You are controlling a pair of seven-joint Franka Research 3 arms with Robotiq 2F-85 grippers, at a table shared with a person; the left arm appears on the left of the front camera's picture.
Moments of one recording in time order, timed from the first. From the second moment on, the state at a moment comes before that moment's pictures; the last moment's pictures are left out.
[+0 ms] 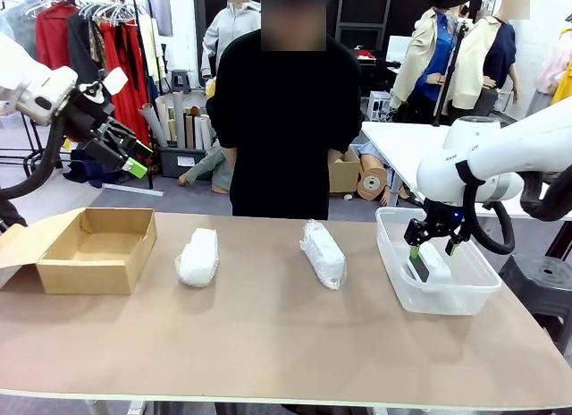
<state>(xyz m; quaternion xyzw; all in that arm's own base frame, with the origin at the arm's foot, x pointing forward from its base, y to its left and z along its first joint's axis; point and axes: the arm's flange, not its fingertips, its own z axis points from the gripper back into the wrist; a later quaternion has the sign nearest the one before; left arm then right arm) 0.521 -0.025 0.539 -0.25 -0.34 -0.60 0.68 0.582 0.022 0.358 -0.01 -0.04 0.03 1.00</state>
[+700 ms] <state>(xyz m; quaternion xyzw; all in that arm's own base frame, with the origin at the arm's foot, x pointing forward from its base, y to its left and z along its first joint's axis) 0.521 -0.025 0.539 -0.25 -0.34 -0.60 0.68 0.582 0.027 0.368 -0.01 -0.05 0.04 1.00</state>
